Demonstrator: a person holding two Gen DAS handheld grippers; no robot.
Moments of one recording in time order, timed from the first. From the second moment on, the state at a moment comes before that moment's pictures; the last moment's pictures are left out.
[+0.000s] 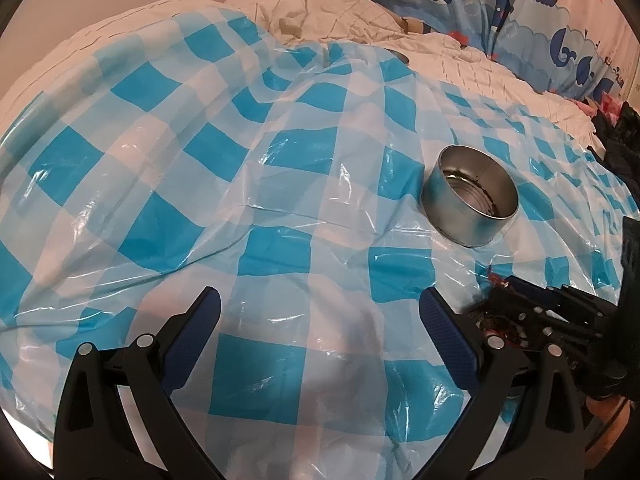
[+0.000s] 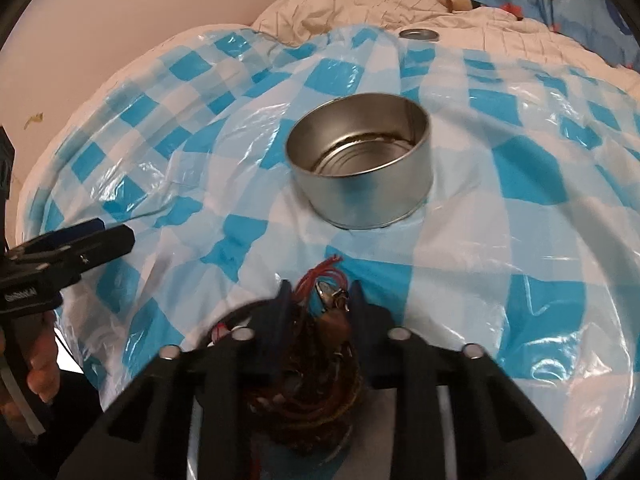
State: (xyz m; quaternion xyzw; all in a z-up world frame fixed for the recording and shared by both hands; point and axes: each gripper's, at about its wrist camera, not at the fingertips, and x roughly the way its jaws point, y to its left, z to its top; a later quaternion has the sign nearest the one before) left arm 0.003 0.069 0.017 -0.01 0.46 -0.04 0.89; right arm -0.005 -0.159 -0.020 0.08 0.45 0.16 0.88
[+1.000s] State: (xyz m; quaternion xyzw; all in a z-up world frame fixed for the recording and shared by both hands) left arm 0.015 -0.019 -0.020 0.03 0.47 -0.18 0.86; right arm -0.021 -0.233 0.010 0.22 0.40 0.14 0.88
